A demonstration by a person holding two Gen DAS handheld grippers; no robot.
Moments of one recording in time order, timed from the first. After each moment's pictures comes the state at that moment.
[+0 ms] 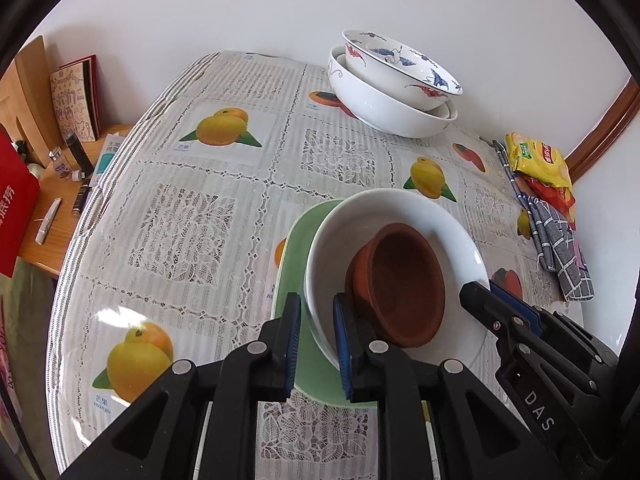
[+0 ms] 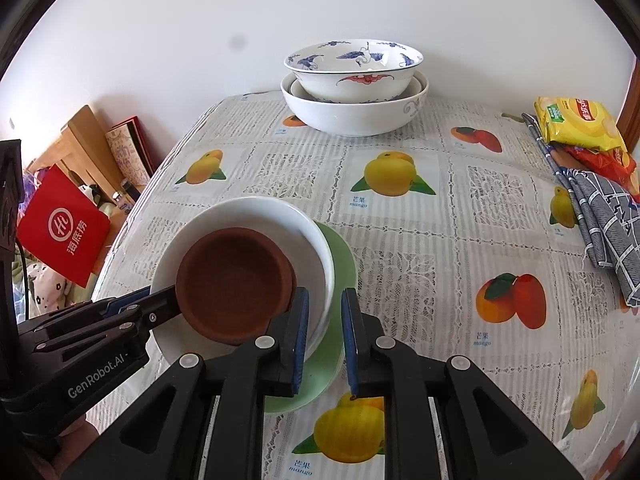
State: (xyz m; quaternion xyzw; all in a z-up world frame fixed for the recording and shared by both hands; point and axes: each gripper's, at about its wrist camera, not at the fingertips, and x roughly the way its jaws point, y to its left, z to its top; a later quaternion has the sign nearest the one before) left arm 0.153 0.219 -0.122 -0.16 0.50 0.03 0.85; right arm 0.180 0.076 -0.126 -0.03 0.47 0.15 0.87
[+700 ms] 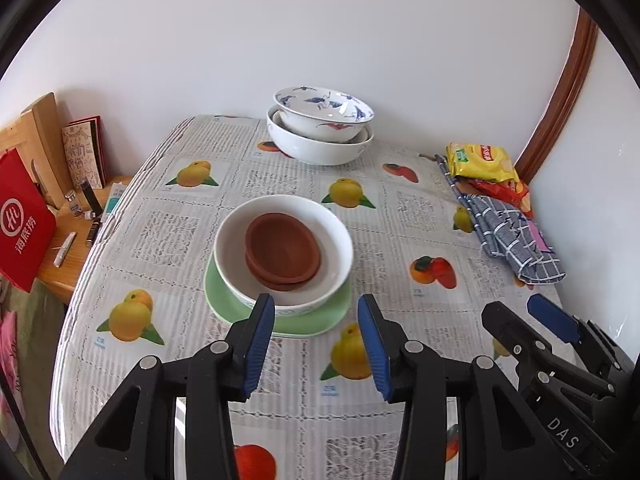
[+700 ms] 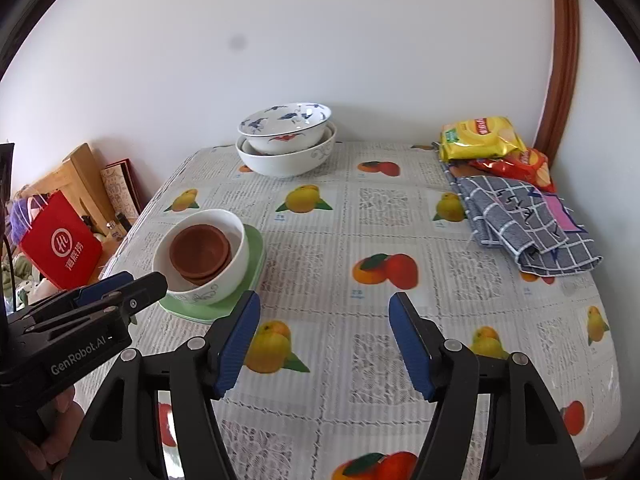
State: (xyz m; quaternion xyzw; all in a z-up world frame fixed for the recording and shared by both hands) left arm 0.072 0.130 -0.048 -0.12 0.41 0.02 0.90; right arm 0.080 -0.037 -0.057 -0.02 0.39 0.09 0.92
